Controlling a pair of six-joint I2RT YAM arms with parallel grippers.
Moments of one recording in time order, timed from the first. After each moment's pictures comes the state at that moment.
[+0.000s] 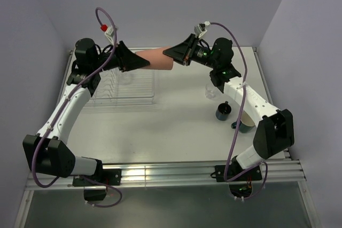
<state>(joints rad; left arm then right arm) -0.20 1.36 1.25 0.08 0.99 -0.80 0.39 1.52 1.27 0.46 -0.76 1.32</state>
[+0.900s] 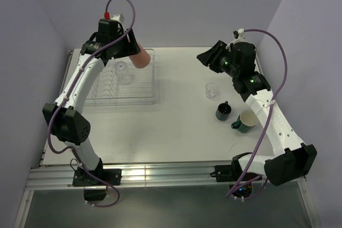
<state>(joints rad) -0.28 1.74 1.87 -0.70 0.09 -0.42 0.26 1.23 1.28 -0.32 -0.19 0.74</state>
